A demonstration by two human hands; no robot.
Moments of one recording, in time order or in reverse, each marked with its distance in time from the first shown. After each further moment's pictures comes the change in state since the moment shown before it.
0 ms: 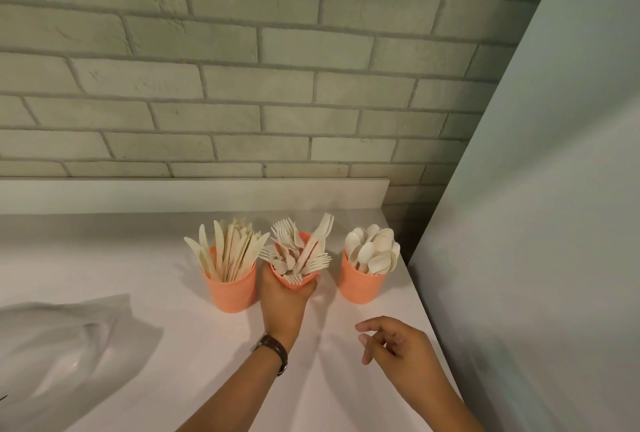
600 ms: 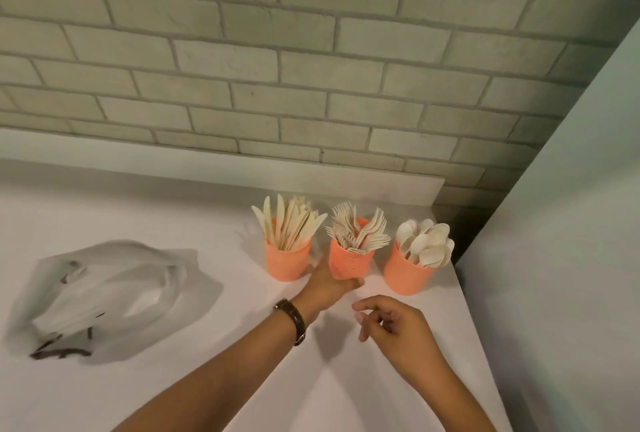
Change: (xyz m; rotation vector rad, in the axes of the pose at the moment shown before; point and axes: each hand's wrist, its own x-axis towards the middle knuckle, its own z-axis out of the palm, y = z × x) left_hand -0.017 0.059 -0.045 0.231 -0.518 -0.370; right_hand 0.003 -0.034 0.049 -0.006 -0.160 -0.080
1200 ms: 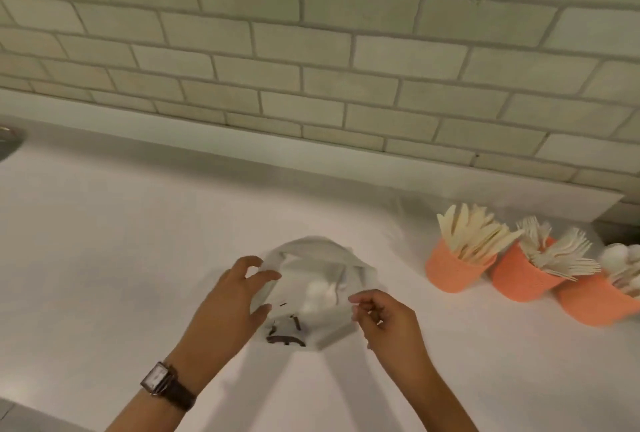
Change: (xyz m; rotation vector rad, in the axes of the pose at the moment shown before) left_hand -0.190 -0.124 -0.346 0.813 0.480 0.132; right_hand 0.029 -0.112 0.276 -0.008 -0.061 -0.052
